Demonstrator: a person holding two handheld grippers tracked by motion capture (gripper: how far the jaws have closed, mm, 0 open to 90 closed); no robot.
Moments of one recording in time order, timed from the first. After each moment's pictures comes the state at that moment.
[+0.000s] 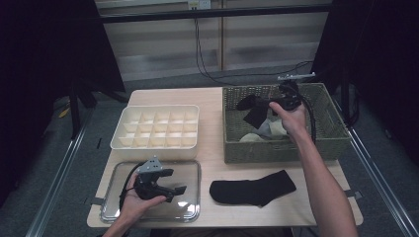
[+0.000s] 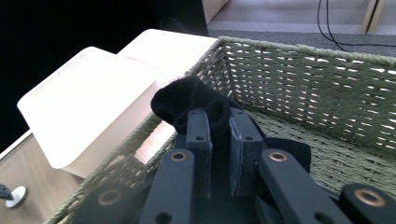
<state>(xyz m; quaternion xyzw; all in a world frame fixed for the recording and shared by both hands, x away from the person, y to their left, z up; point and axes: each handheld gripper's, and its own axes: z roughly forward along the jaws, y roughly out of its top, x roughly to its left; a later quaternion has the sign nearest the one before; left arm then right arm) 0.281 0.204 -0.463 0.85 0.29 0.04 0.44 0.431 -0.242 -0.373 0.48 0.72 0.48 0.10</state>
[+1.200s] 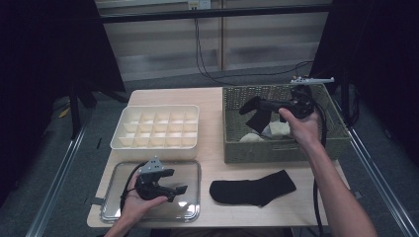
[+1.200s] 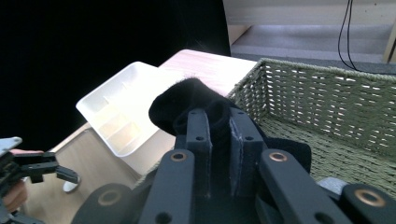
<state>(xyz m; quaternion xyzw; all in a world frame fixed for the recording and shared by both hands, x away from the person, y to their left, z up) 0.279 0.200 -0.465 0.85 0.29 0.04 0.43 0.372 -0.246 -0.339 0.44 0.71 0.54 0.10</state>
